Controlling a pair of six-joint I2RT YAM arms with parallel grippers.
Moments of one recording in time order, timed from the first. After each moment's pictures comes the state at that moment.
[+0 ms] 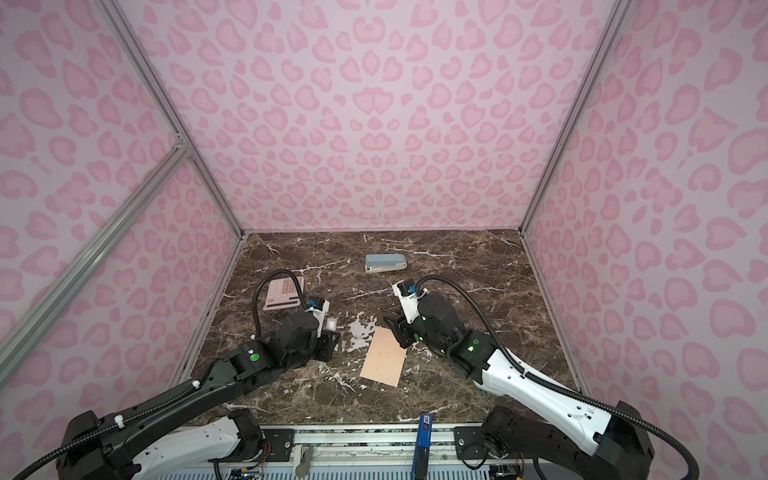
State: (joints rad) left arm -0.82 1.03 0.69 -0.48 -0.17 -0.58; right arm 0.81 1.05 0.76 -0.19 -0.01 0.23
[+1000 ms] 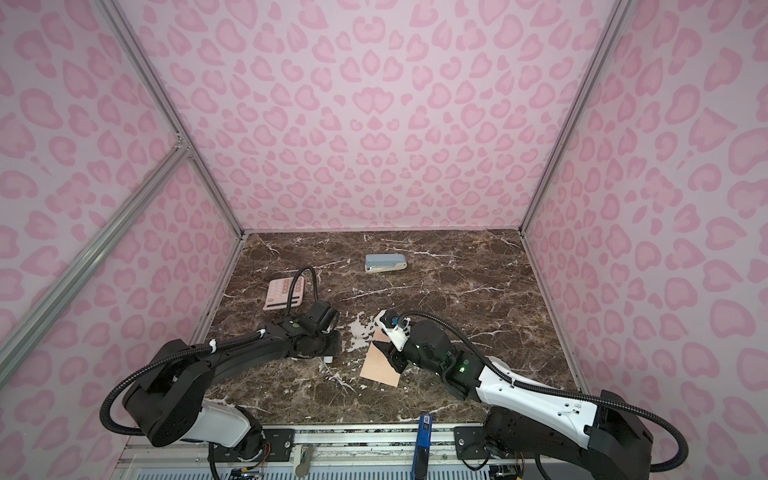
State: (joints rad) left arm -0.64 1.48 0.74 -0.45 -0.05 -0.60; right arm 0.95 1.03 0.56 0.05 -0.02 0.03
